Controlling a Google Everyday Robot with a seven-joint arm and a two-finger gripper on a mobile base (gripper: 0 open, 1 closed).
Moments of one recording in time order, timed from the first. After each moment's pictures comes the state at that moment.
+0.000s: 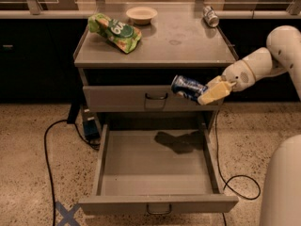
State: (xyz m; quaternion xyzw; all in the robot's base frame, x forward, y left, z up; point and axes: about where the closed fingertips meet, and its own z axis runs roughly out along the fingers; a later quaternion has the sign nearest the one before) arm 0.615 -0.188 0.777 -0.49 0.74 0.41 0.20
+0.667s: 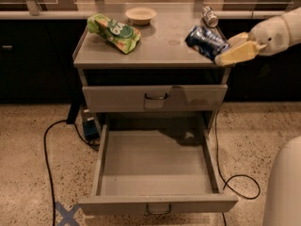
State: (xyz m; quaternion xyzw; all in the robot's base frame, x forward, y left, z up) arm 0.627 -0.209 0.923 -0.51 0.69 0.38 0.35
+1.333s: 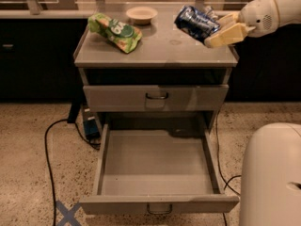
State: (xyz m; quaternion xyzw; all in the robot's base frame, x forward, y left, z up) arm 0.656 -0.187 0.960 -0.54 0.67 0.34 0.39
